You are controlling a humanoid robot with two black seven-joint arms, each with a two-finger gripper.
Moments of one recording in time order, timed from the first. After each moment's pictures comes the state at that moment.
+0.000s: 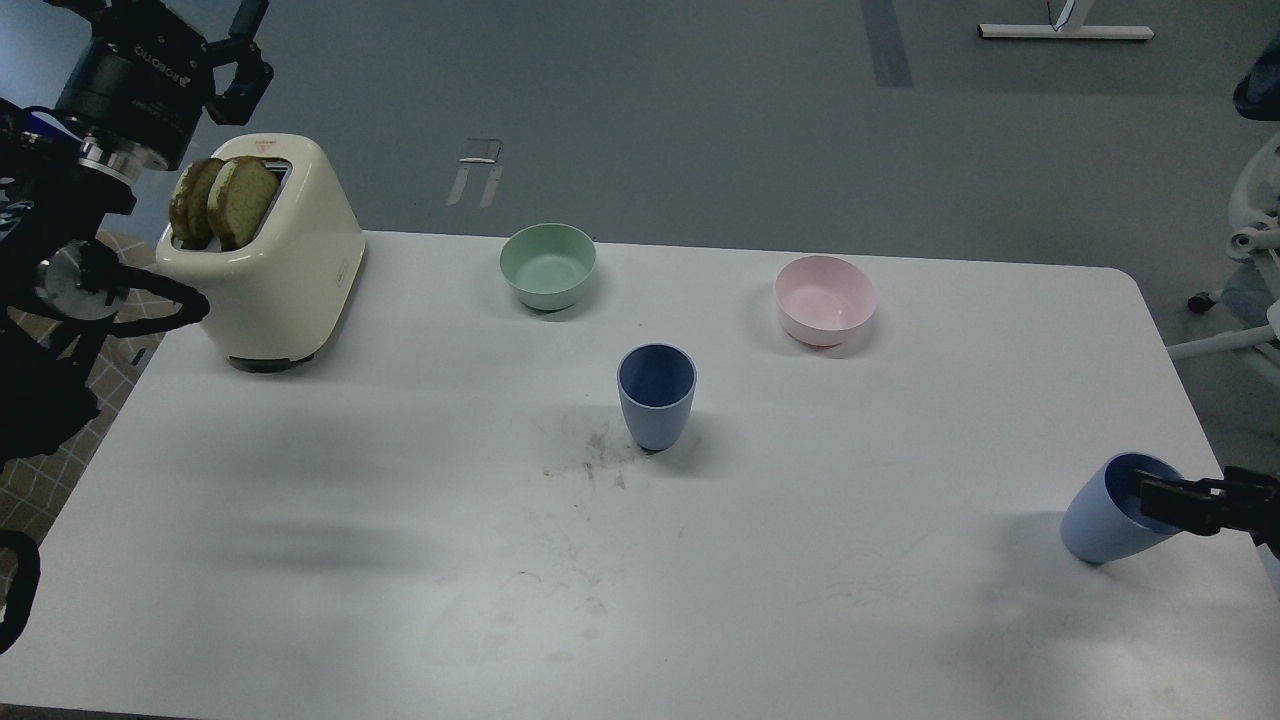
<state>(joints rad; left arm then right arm) -0.78 0.56 -1.01 -0.72 0.39 -0.49 -0.49 -0.05 -1.03 1.20 1.60 -1.80 0.49 -0.03</state>
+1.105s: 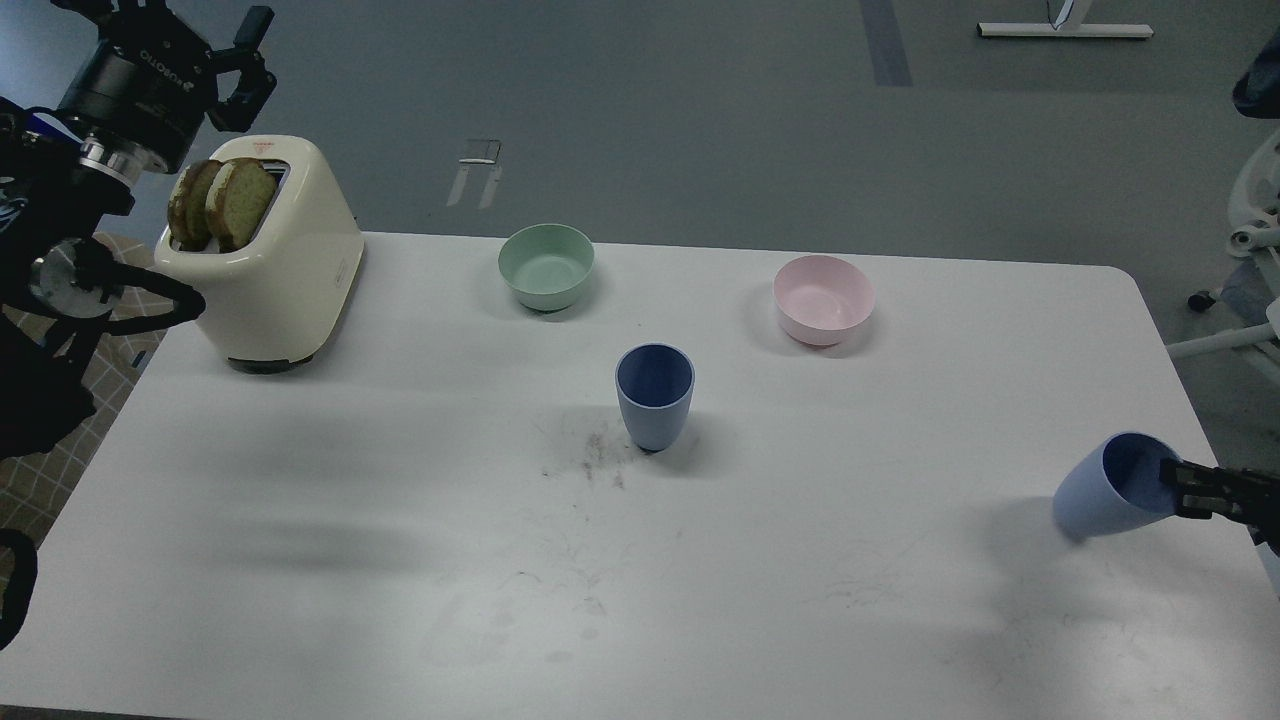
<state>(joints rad) -0.79 0.56 -1.01 -0.71 0.39 -0.49 -0.44 -0.04 -0.99 1.31 1.60 -1.78 0.49 -0.04</state>
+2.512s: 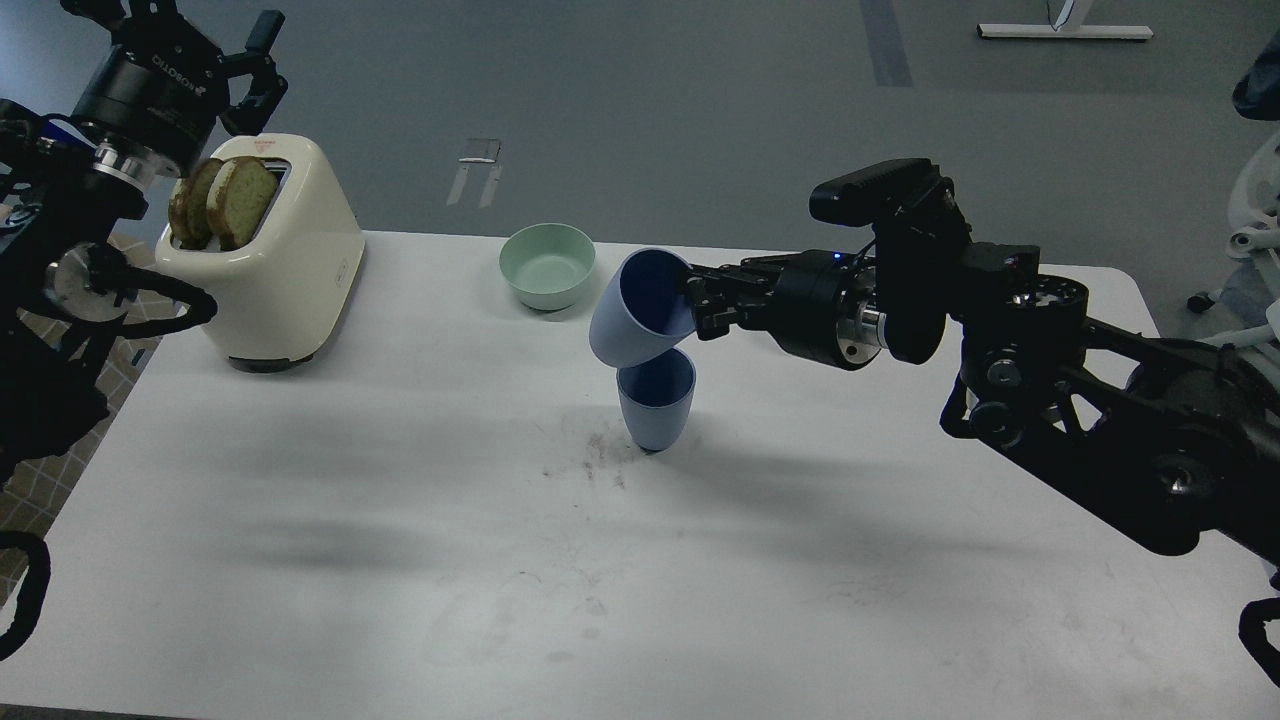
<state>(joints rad) -0.78 0.54 -1.02 -0.71 0.38 -0.49 -0.44 0.91 -0.35 0.58 1.52 -1.70 0.49 -0.23</state>
